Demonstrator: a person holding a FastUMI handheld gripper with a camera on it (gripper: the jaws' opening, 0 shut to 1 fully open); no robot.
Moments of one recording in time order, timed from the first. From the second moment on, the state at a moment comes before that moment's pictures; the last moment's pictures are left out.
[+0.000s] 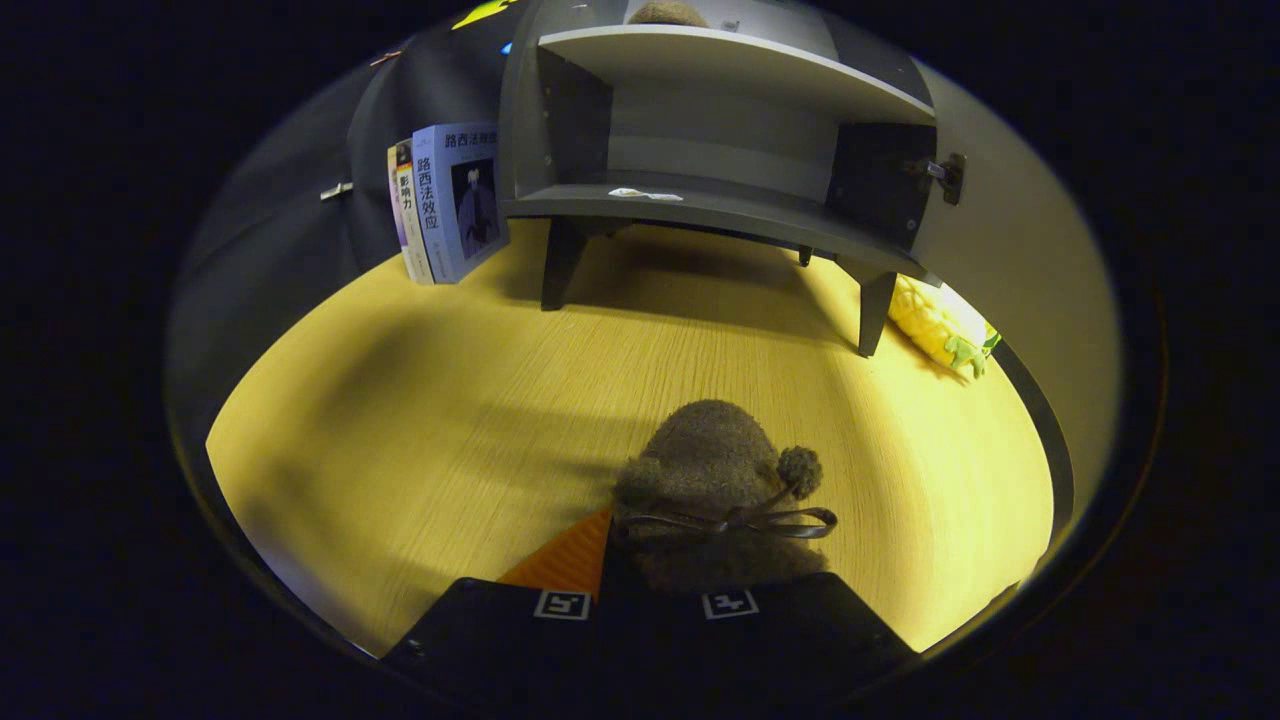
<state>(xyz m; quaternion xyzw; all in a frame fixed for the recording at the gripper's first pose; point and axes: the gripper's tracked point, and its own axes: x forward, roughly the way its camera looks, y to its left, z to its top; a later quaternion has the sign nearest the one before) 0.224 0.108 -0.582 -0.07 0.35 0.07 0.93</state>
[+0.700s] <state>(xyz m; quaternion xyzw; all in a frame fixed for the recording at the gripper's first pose) 0.224 0.106 -0.583 -0.11 0.34 0.05 0.93</state>
